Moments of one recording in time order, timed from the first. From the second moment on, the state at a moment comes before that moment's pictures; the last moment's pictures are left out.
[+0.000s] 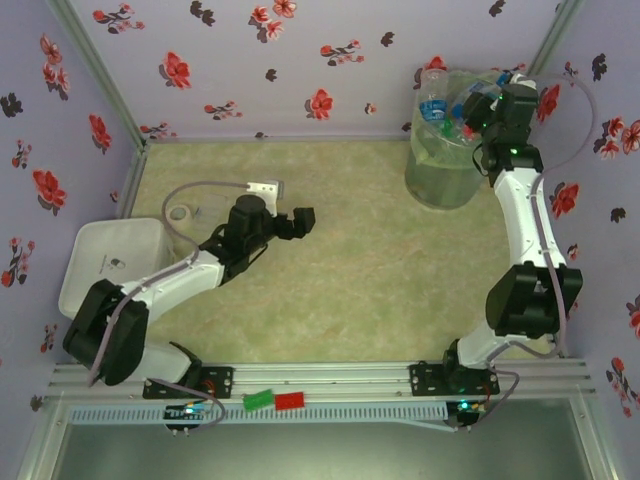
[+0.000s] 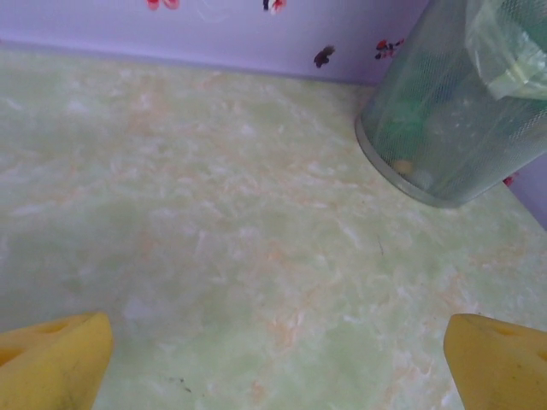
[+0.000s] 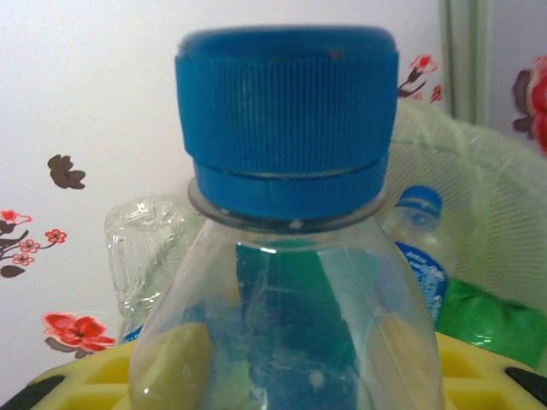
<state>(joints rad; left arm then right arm) -0.63 1.38 0.79 0.22 -0.02 -0.41 -0.07 1.61 1.62 -0.30 0.00 0.43</state>
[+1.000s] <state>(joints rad) -0.35 0.96 0.60 -0.07 -0.39 -0.38 0.02 1.21 1.30 -0.34 0.11 0.40</state>
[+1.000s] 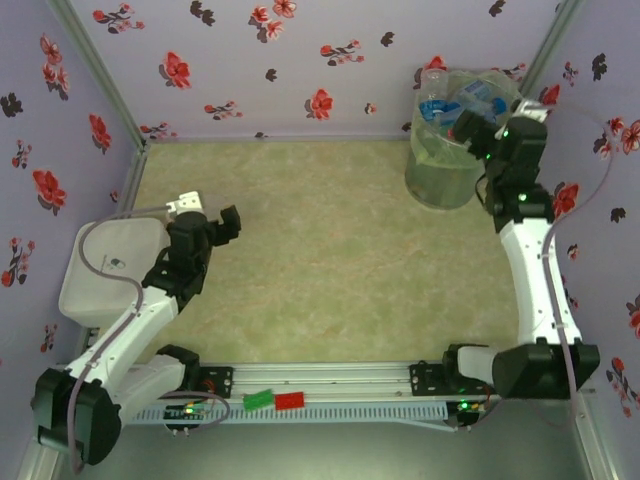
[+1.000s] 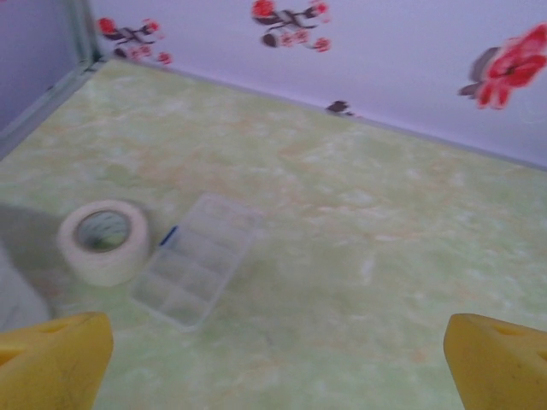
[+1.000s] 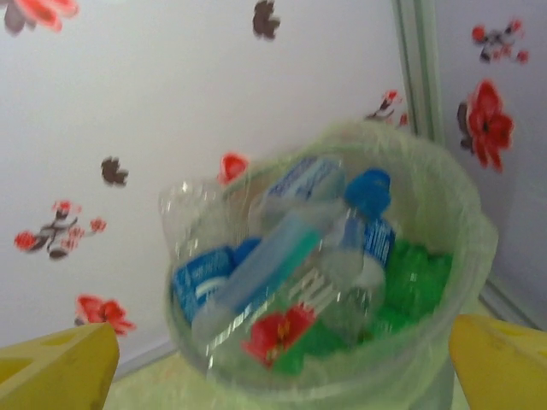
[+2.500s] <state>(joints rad) -0.20 1.39 0.40 0.65 -0.64 0.03 0.09 1.52 0.44 0.57 0.48 0.08</state>
